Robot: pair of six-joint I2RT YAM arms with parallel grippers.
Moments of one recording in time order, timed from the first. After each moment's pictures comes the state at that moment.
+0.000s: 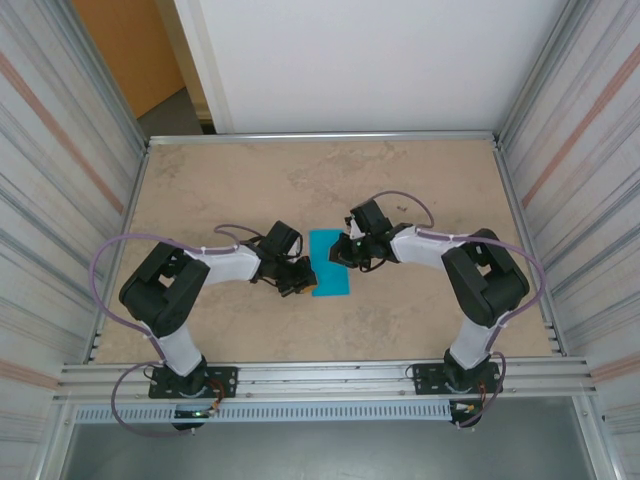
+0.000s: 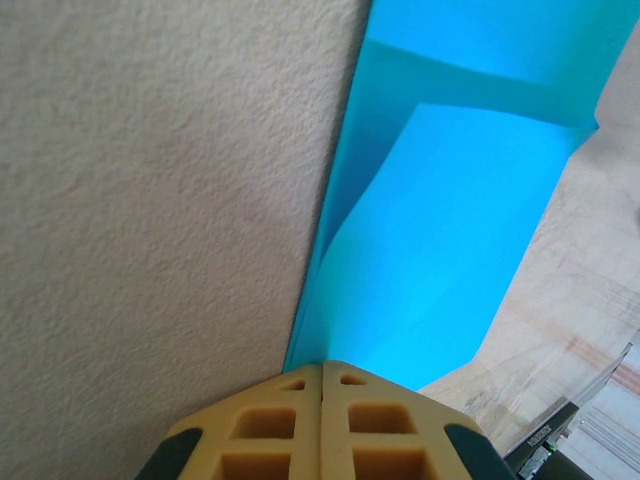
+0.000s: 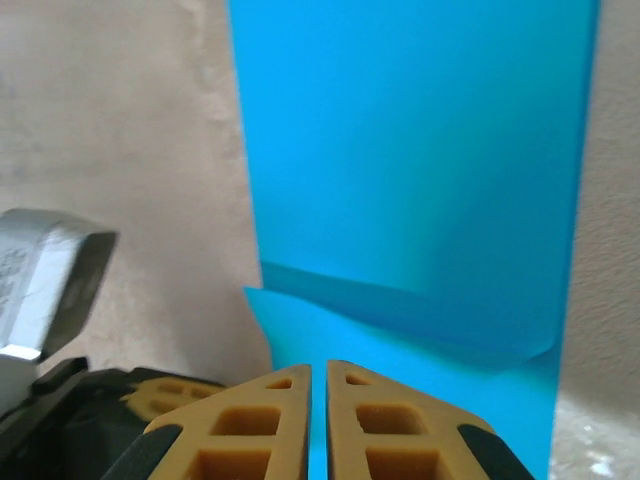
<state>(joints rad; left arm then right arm) -0.65 1.73 0.83 -0.20 0.46 -0.98 0.60 1.74 0.95 -0.17 -0.42 0.79</state>
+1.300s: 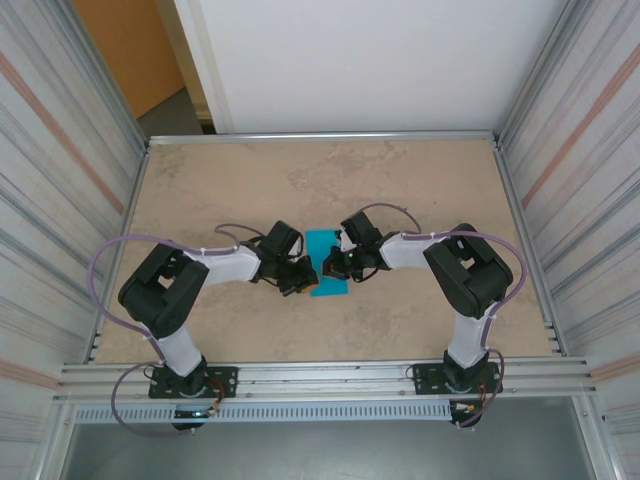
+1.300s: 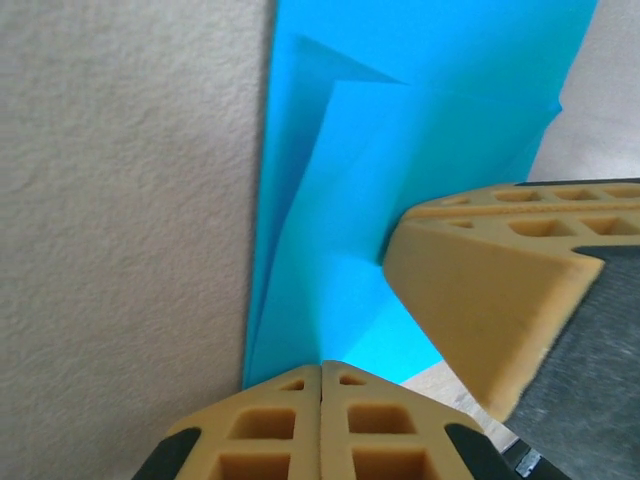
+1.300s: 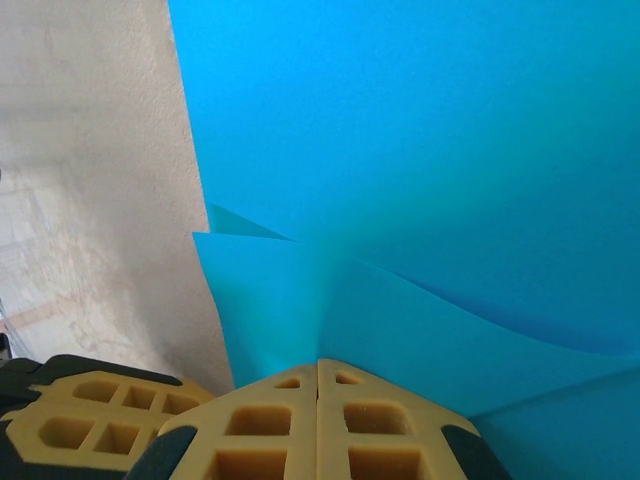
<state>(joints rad) -0.66 1.72 0.83 -0.19 0.47 -0.99 0.65 1.85 0.92 -0.08 -0.48 0.80</state>
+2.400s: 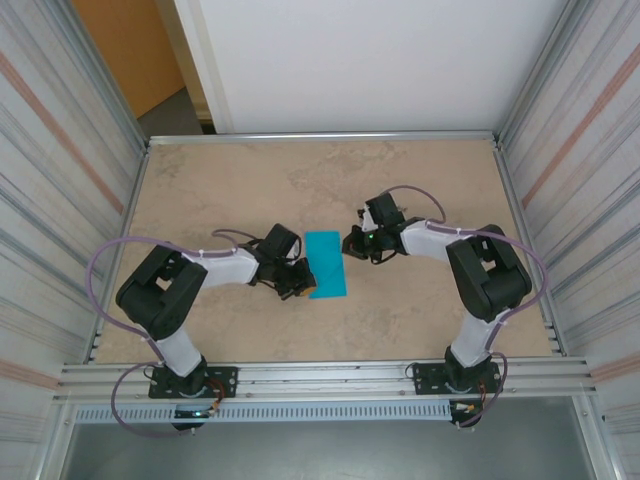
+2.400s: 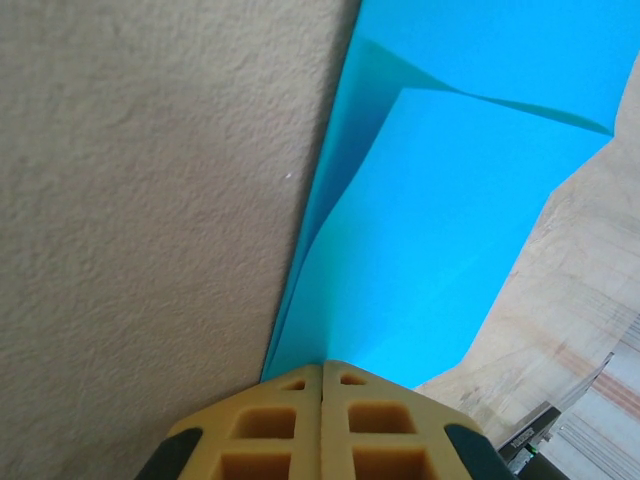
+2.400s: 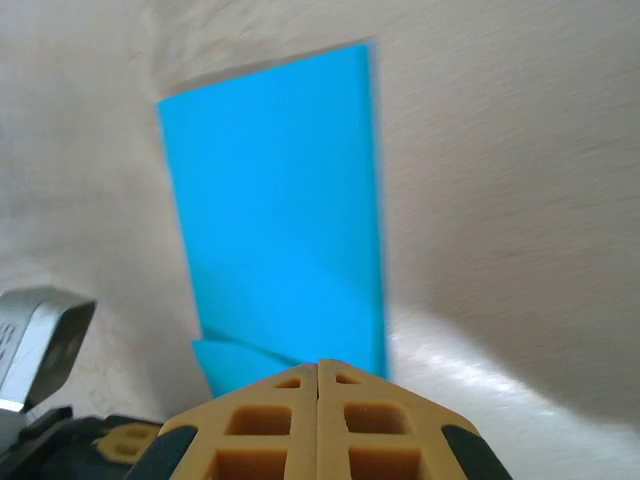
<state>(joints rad) -0.66 1.71 0.80 -0.19 0.46 -1.05 0.51 1.76 0.96 -0.17 -0.44 0.72</state>
